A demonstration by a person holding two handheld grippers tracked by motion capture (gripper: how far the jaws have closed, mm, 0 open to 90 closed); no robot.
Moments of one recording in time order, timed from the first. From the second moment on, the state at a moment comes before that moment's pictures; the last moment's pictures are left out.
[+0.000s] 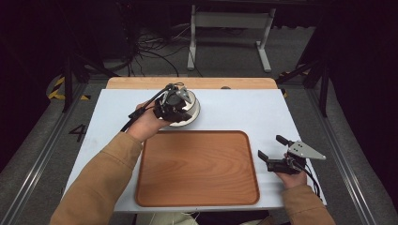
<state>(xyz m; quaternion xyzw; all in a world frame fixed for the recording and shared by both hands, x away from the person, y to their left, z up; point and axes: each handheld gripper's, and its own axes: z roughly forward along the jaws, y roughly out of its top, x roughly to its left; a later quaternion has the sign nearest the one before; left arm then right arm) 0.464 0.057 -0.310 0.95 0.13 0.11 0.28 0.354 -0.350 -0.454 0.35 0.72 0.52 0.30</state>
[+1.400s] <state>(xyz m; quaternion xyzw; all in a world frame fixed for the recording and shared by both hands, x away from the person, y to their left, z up) 0.370 0.035 -0.294 0.96 -0.03 0.07 0.26 0.354 -0.349 -0.454 0.35 0.72 0.52 0.30</state>
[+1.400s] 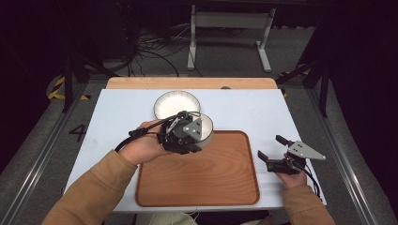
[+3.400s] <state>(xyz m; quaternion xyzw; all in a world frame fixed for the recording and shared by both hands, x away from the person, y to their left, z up) 0.368 -0.002 -0.365 0.98 -0.05 -0.01 0.17 0.354 -0.349 -0.454 0.34 0.72 0.52 0.30</state>
